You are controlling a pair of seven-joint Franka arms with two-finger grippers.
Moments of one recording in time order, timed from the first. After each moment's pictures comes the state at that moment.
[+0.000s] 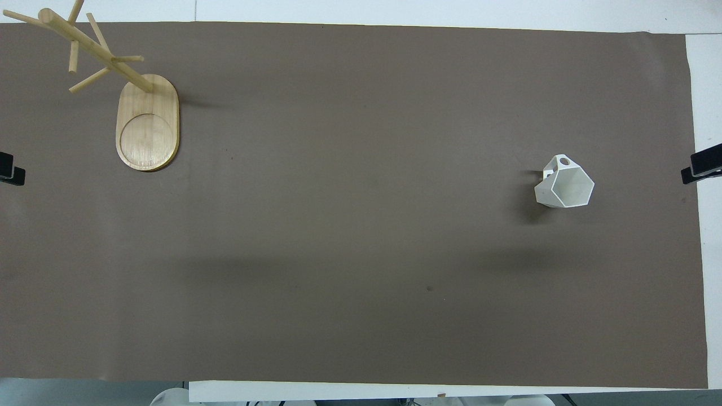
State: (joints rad) left arm -0.02 -0.09 -0.02 -1.59 0.00 1.43 0.02; right arm -0.07 0.02 -0.12 -1.57 -0.01 1.44 -0.14
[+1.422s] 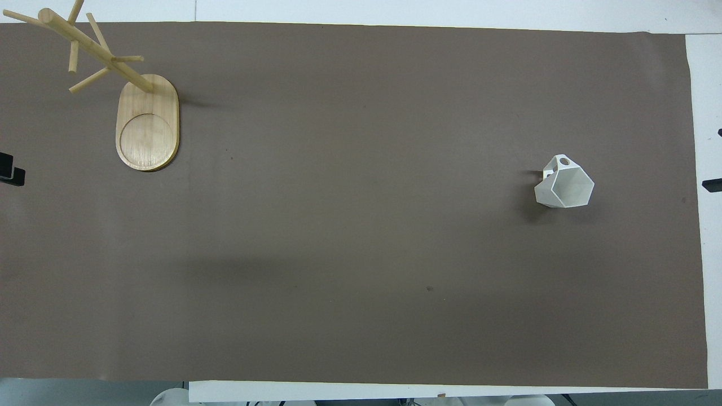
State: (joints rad) left arm -0.02 -0.09 -0.02 -1.59 0.00 1.43 0.02; right arm -0.30 0.10 -0.12 -1.61 0.39 1.54 -1.57
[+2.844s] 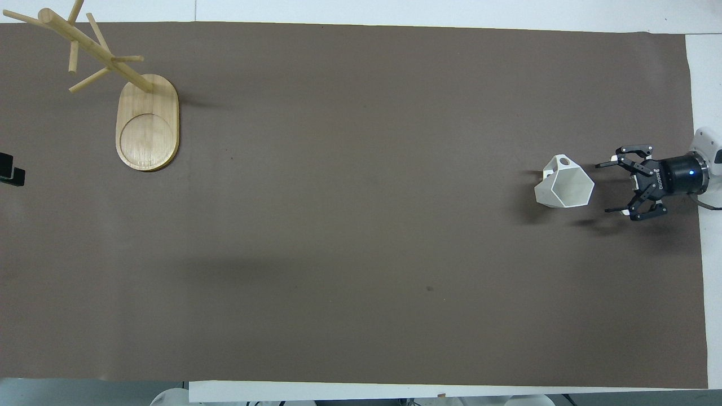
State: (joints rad) left arm -0.02 -0.09 -0.02 -1.59 0.00 1.43 0.02; right arm -0.61 0.75 0.05 -1.54 0.88 1.25 -2.47
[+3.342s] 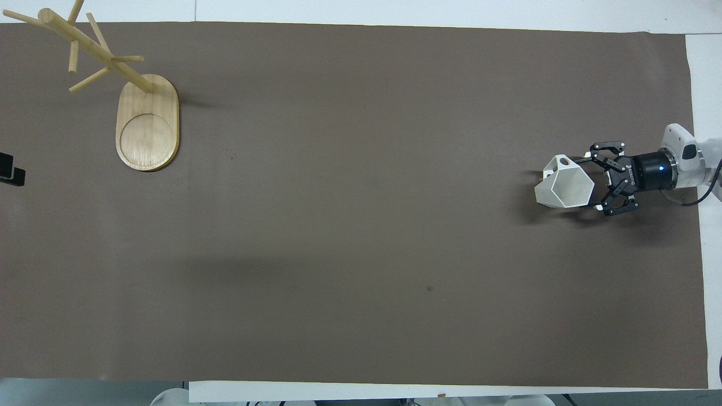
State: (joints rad) left arm -0.02 -0.09 -0.02 -1.59 0.00 1.43 0.02; right arm -0.57 0.75 0.05 -1.60 0.90 1.32 -2.47
